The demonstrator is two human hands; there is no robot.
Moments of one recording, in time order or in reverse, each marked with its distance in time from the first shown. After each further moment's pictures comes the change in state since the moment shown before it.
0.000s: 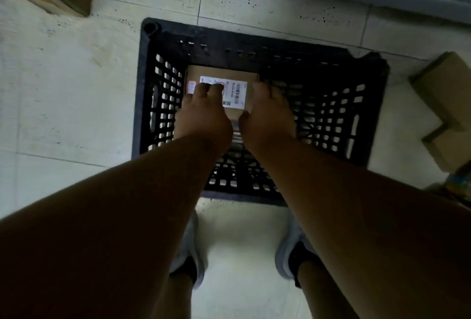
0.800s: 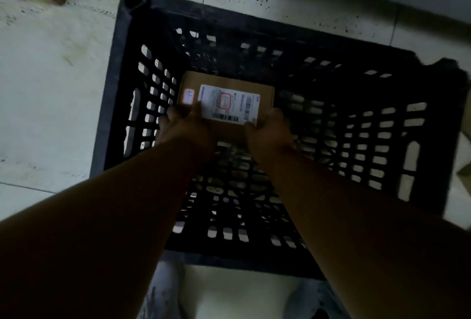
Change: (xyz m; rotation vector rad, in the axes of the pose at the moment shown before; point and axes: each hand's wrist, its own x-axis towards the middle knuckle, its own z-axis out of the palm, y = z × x) left_hand 0.085 -0.088 0.098 0.004 -0.261 -0.290; right_hand 0.087 0.042 0.117 0.347 -0.023 0.307
